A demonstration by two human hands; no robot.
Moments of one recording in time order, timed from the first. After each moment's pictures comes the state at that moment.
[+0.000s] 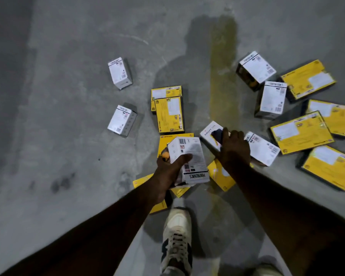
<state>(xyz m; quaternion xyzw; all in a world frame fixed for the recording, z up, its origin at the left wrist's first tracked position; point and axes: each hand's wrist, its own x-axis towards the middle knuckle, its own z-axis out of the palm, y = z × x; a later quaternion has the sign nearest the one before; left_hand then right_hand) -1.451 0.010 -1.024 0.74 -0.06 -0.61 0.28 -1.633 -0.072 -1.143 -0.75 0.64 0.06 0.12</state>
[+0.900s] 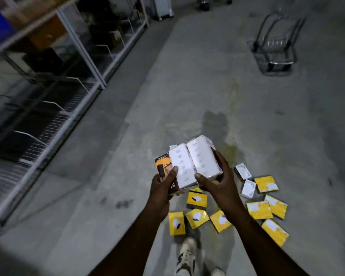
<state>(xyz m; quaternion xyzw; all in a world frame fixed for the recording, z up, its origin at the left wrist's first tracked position) -1.406 0.092 -0.441 0.62 -0.10 -0.51 0.59 -1.568 0.014 -0.457 -0.55 0.44 -0.36 0.61</state>
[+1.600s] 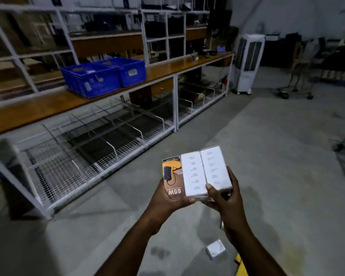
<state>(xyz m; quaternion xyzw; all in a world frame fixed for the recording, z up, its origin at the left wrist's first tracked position) -1.153 0.239 -0.254 0.63 -0.30 -0.32 0.64 -1.283 0.104 -0.260 -0.57 0.22 -0.35 0.71</state>
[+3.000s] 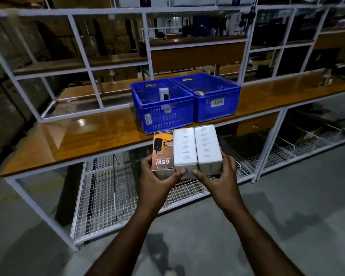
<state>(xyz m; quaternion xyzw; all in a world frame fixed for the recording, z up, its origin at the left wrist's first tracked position) -0.487 0.087 -0.193 0.74 -0.05 0.10 0.66 -0.511 -0.096 -0.206 -0.77 0.03 -0.24 0.59</state>
